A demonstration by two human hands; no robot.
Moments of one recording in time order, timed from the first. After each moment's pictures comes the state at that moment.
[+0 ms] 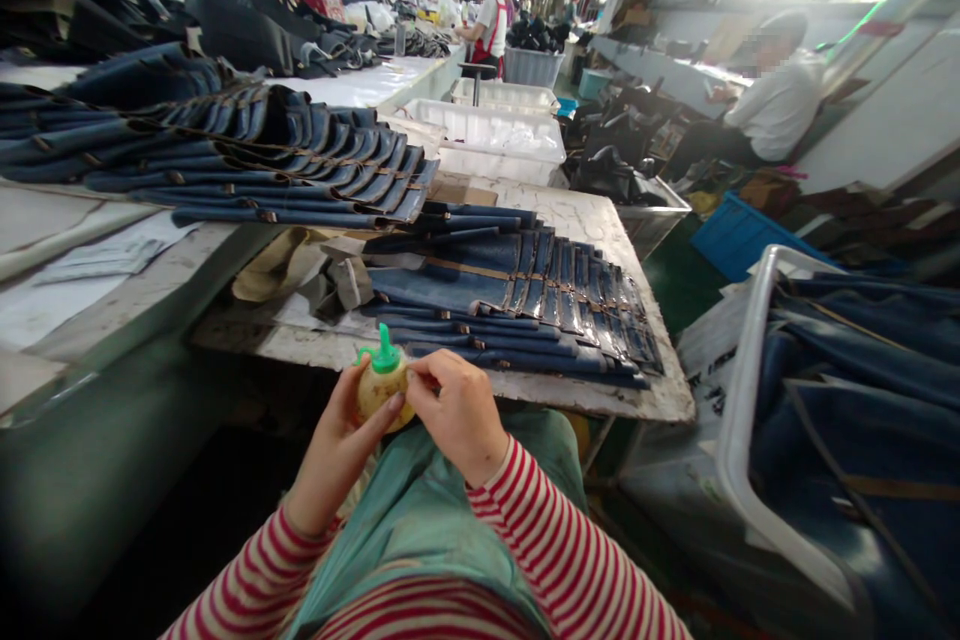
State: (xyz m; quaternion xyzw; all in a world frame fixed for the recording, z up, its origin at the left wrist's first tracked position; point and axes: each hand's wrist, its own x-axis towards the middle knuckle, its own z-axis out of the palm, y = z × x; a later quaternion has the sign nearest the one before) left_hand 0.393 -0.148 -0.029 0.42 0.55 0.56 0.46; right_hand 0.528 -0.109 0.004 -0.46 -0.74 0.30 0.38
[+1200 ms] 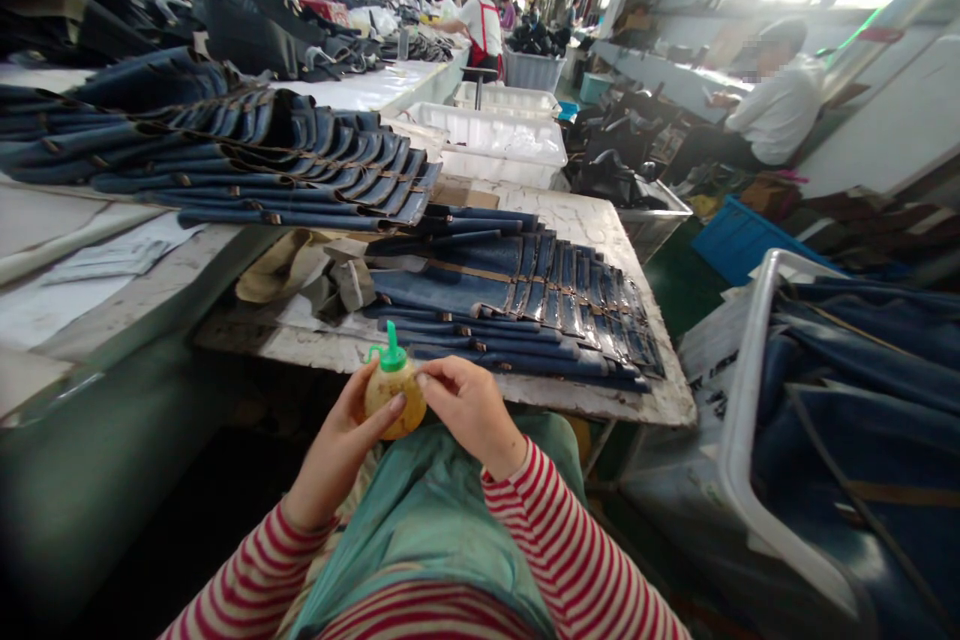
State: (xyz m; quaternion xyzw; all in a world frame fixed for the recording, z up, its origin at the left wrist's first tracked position) left_hand 0.392 -0.144 -0.025 0.37 0.53 0.53 0.54; right_hand 0.536 -0.104 -0.005 -0.45 -0.64 0.49 0.38
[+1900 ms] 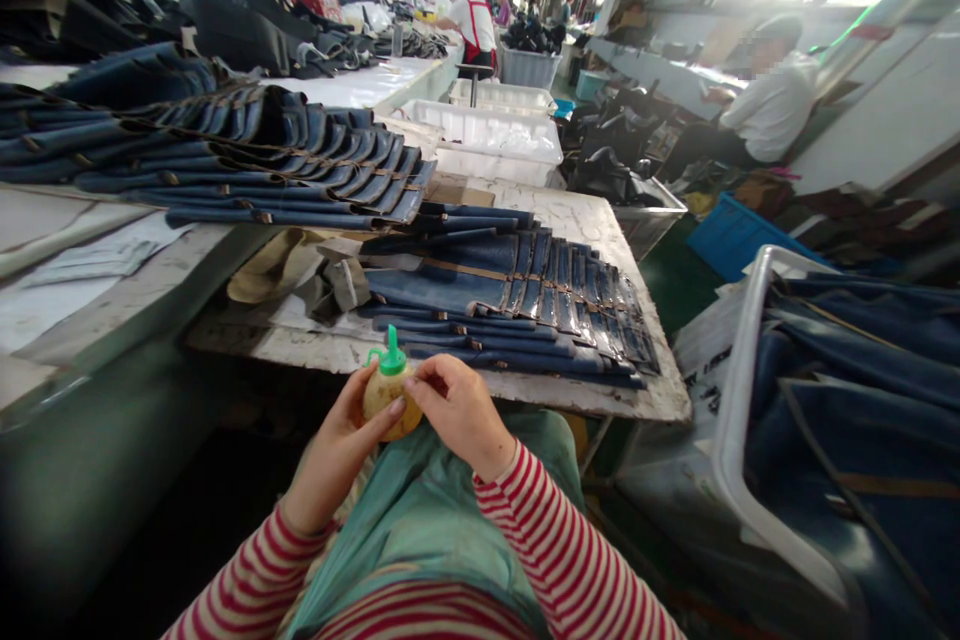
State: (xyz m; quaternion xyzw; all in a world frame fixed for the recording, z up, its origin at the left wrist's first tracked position) left_hand 0.395 -0.144 -0.032 0.38 0.54 0.52 0.54; right_hand 0.534 -0.103 -0.017 -0.45 -0.67 0.45 0.38
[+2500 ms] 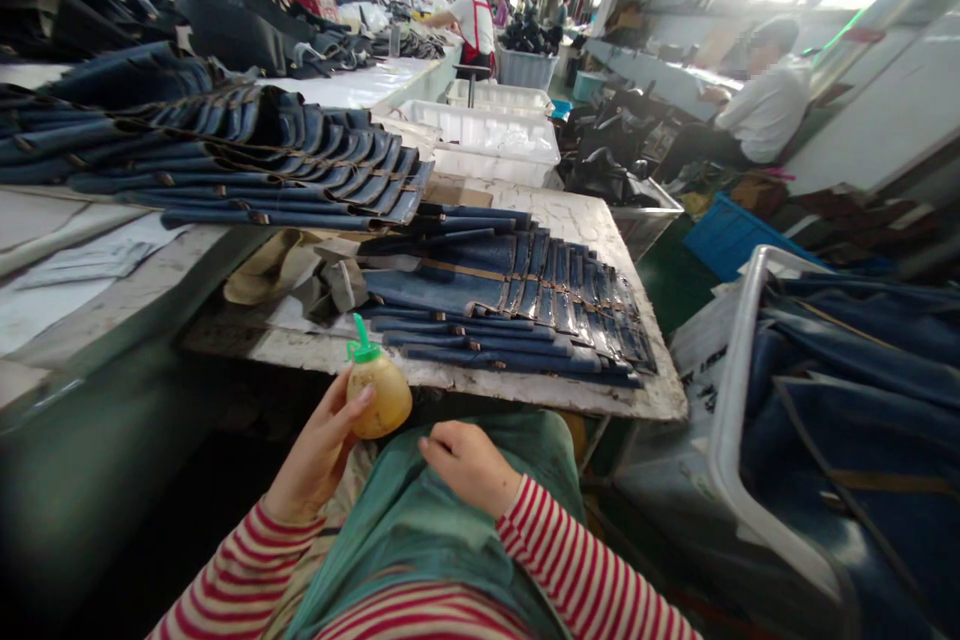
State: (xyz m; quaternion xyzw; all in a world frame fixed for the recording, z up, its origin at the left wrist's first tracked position) left_hand 0.382 -0.142 -0.033 0.24 0.51 0.56 0.61; right_hand 0.554 -0.135 -0.070 -0.46 -0.75 0.44 0.17
